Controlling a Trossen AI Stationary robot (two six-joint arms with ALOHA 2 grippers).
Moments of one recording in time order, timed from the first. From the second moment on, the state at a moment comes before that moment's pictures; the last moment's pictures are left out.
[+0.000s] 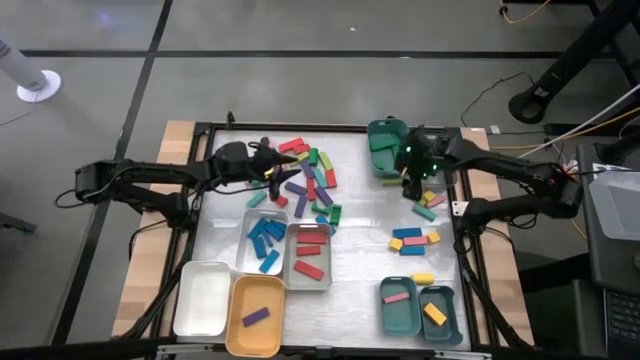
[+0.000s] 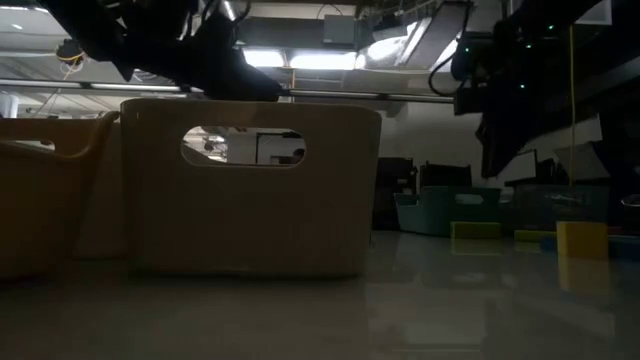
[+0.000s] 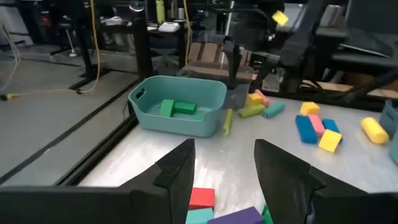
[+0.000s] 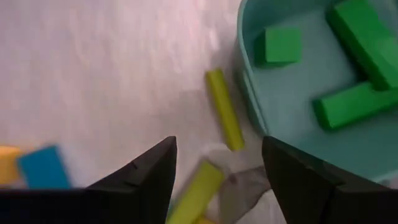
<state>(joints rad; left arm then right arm) 0.32 1.15 0.53 0.44 0.02 0.01 -0.54 1.20 0.85 -0.85 -0.04 -0.31</state>
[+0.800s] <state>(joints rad) 0.30 1.15 0.53 0.39 0.02 0.01 -0.29 1.20 0.62 -0.56 0.24 -0.14</state>
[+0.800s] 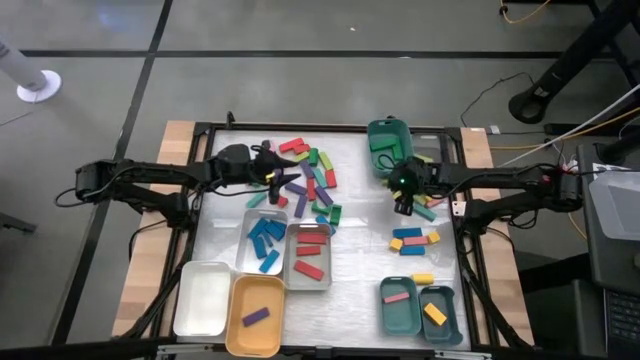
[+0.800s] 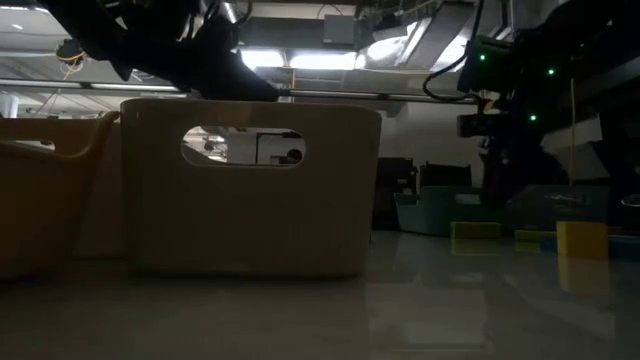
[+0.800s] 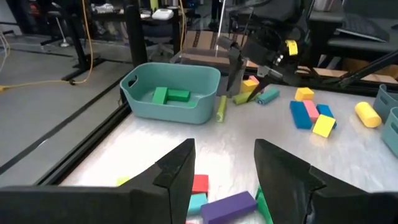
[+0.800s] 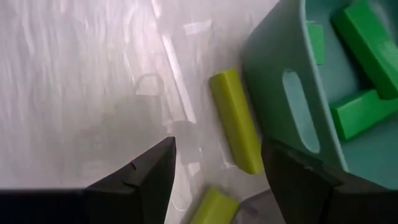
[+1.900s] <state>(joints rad) 0.26 1.16 0.53 0.35 0.02 0.03 -0.30 1.45 0.62 -0.41 0.22 -0.11</state>
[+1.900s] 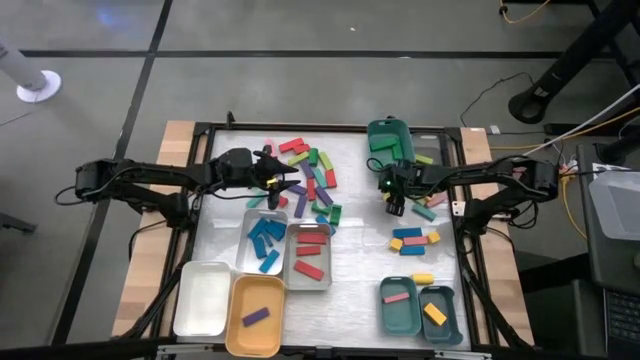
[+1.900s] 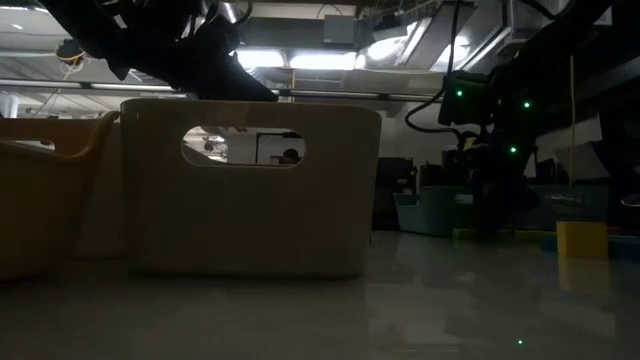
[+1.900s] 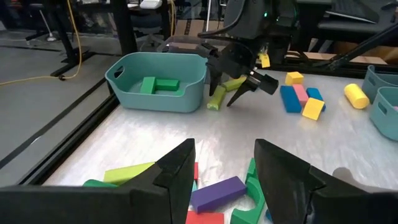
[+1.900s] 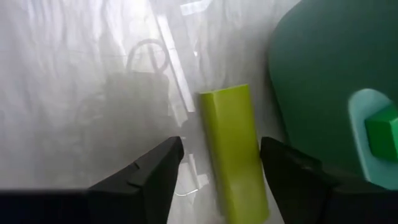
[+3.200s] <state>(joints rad) 0.26 1.16 0.53 0.35 0.02 0.03 -0.29 1.46 0.79 -0.55 -0.13 -0.04</state>
